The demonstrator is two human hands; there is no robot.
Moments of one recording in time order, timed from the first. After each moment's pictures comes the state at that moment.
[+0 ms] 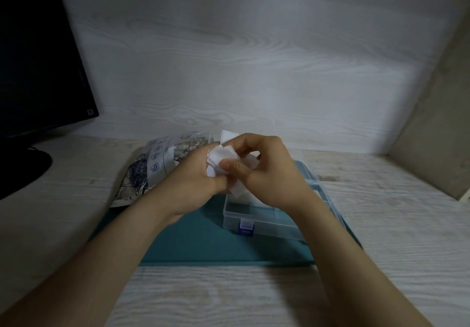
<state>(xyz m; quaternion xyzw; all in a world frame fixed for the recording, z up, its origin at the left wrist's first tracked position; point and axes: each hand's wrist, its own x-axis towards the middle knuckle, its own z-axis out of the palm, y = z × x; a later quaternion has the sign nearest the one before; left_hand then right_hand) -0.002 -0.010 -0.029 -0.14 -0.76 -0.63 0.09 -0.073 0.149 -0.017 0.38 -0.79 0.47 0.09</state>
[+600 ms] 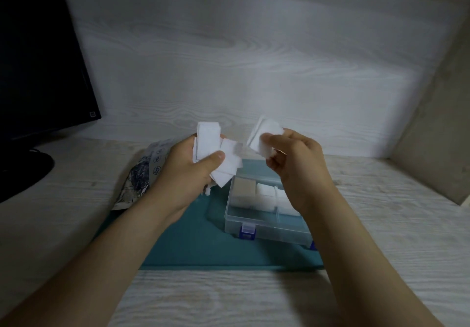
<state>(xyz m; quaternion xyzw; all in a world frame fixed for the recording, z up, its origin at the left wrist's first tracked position) -0.014 -0.020 -0.035 0.01 -0.68 -0.70 0.20 -0.079 0.167 0.001 0.13 -0.62 0.77 -0.03</state>
